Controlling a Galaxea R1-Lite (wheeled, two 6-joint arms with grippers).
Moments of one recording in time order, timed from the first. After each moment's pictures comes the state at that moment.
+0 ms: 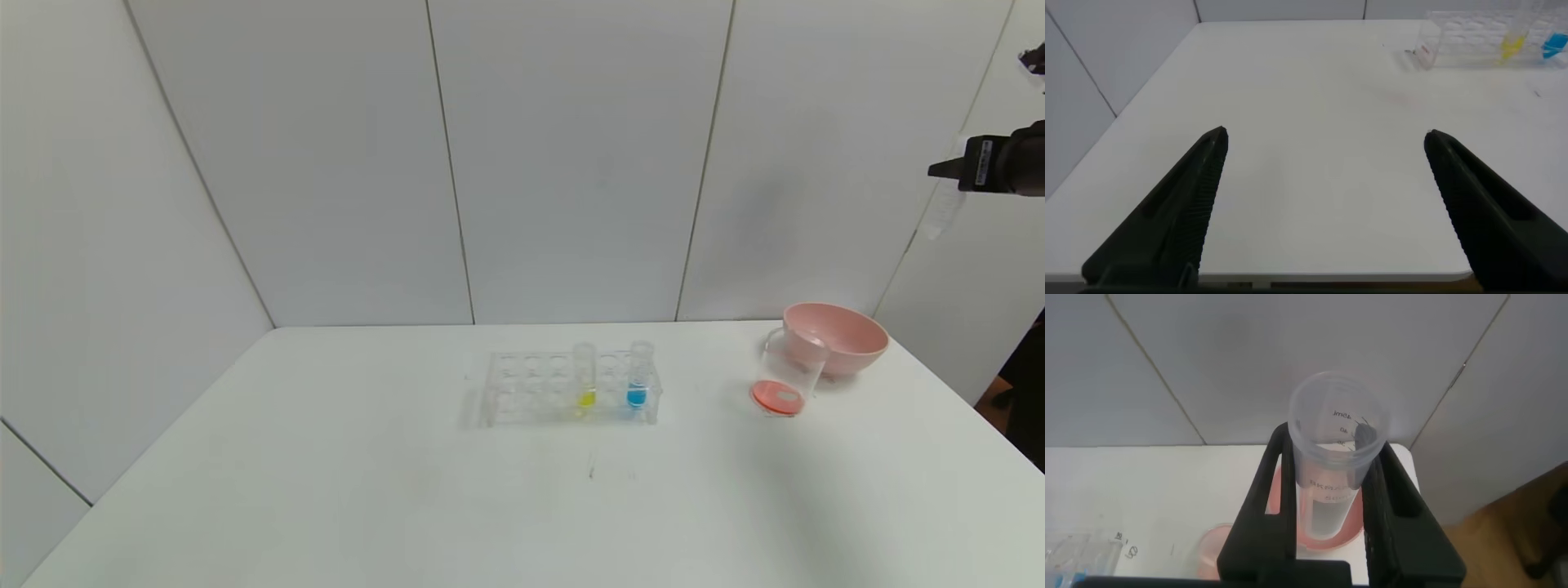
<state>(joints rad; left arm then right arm) 0.00 0.00 0.00 0.02 0.00 -0.02 -0.25 1.94 -1.92 0.26 0.21 -0.02</state>
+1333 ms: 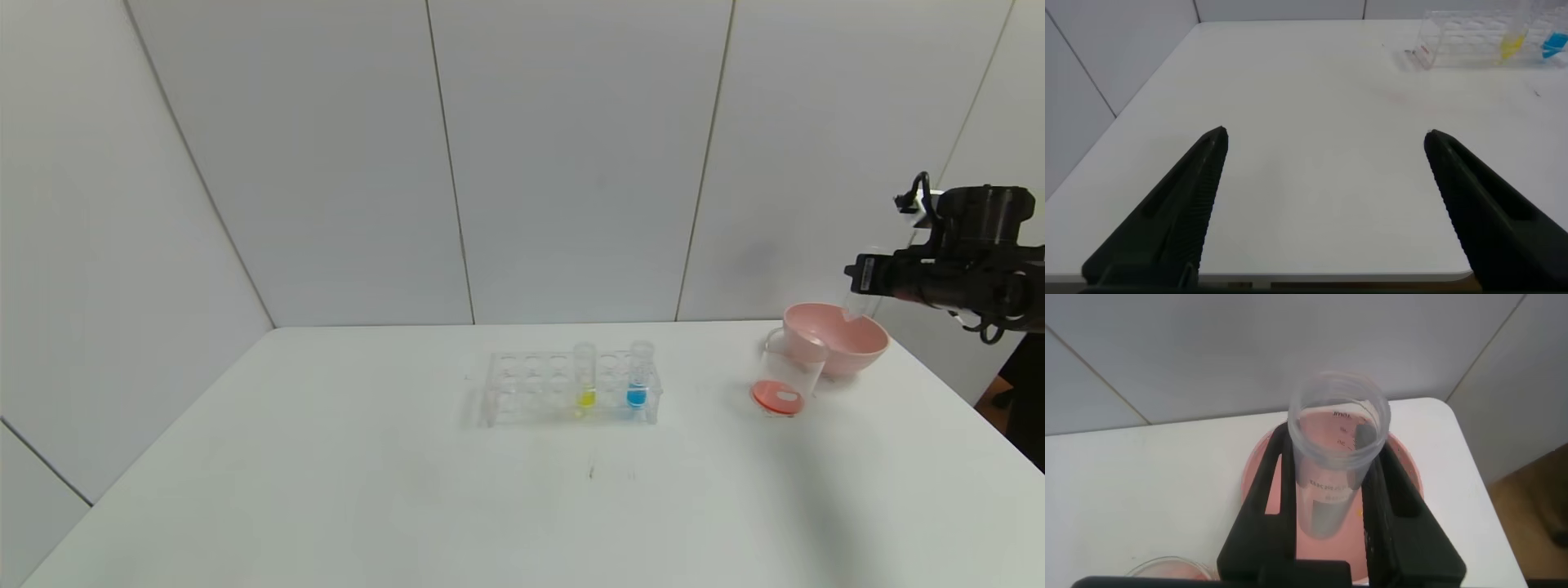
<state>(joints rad) 0.00 0.00 0.00 0.02 0.00 -0.02 -0.18 2.13 -1.51 -0.28 0.05 0.03</state>
